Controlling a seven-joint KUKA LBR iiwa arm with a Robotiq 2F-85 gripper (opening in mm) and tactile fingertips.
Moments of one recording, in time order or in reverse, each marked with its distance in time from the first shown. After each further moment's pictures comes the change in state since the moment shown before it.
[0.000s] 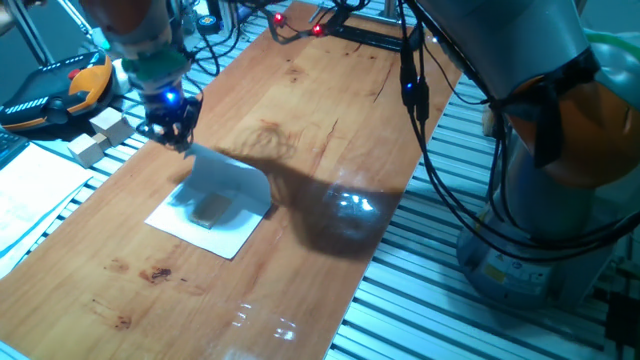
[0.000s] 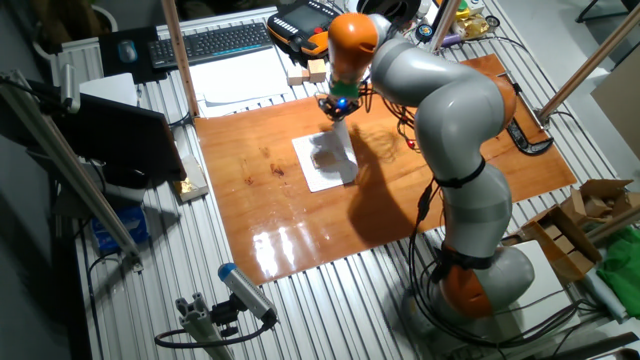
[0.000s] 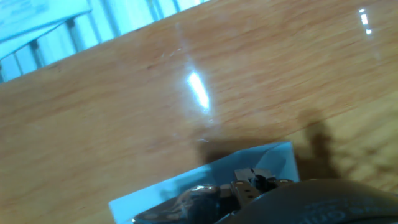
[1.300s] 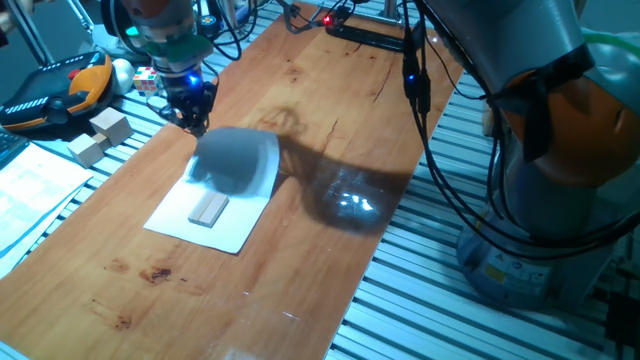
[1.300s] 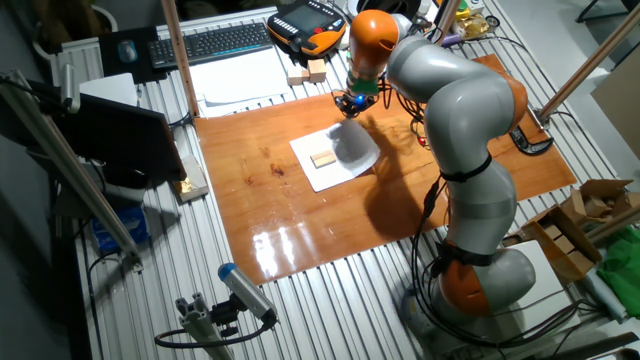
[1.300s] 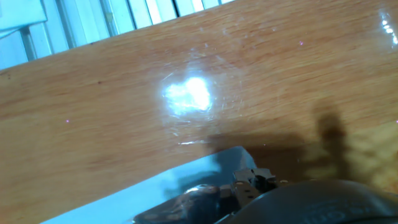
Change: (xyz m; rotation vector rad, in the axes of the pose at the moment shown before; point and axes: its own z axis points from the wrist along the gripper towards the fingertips) arm -0.025 -0.049 0.016 -0.003 -0.002 -0.109
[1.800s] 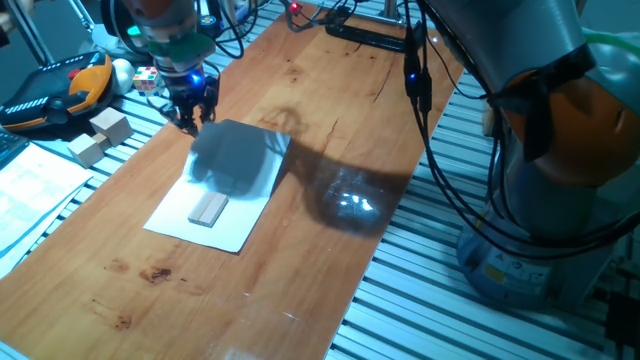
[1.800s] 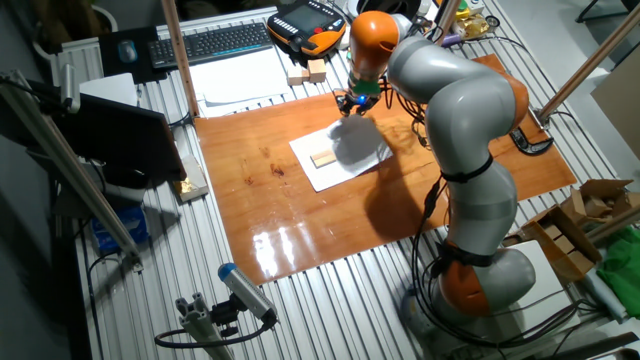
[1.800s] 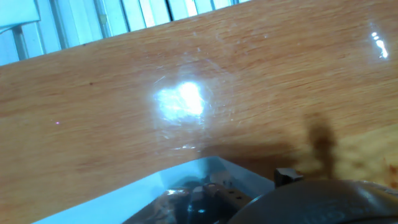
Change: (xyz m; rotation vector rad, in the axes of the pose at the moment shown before) arm -0.002 -0.008 -0.003 0.023 -0.040 -0.014
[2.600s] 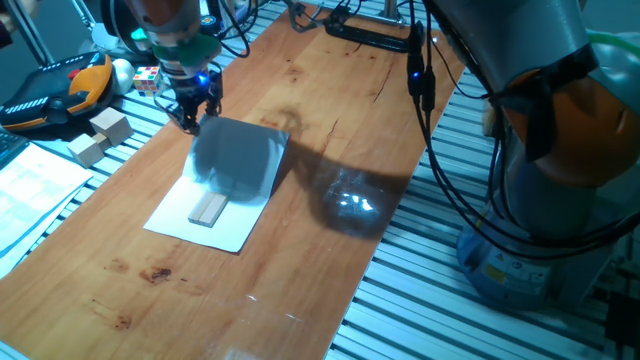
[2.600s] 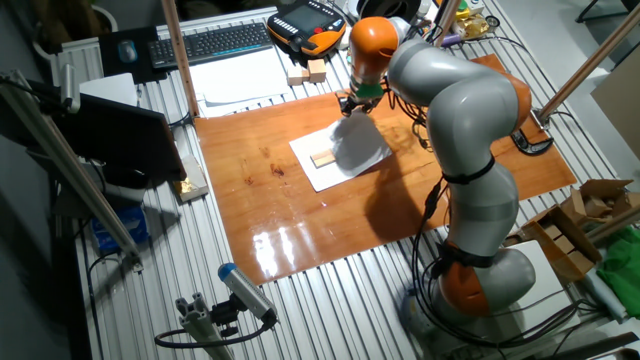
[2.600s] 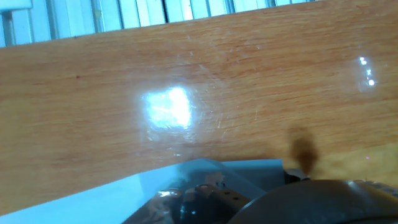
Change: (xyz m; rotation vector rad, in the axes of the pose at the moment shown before) arm -0.004 -0.013 0.010 0.038 -0.033 -0.098
